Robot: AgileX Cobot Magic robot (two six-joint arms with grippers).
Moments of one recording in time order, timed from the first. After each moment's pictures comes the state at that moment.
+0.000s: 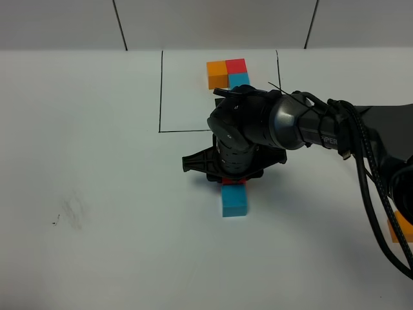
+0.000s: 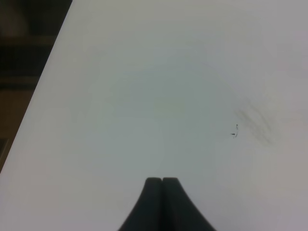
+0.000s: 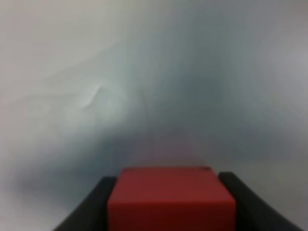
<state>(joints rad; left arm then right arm) 0.03 0.01 -0.51 0.16 1.06 -0.01 0.75 2.17 -1.47 -0.22 0.75 0.85</state>
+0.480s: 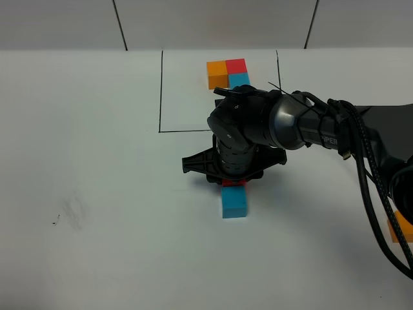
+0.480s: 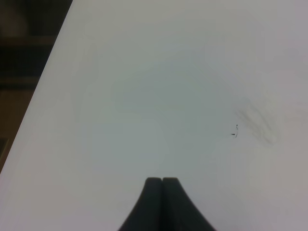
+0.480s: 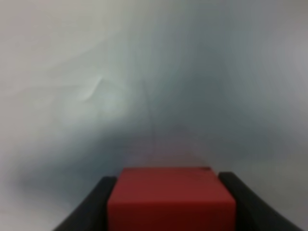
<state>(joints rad) 0.03 0.01 -0.51 0.16 1.06 -0.01 0.75 2.17 -1.47 -0.21 0.76 0.83</state>
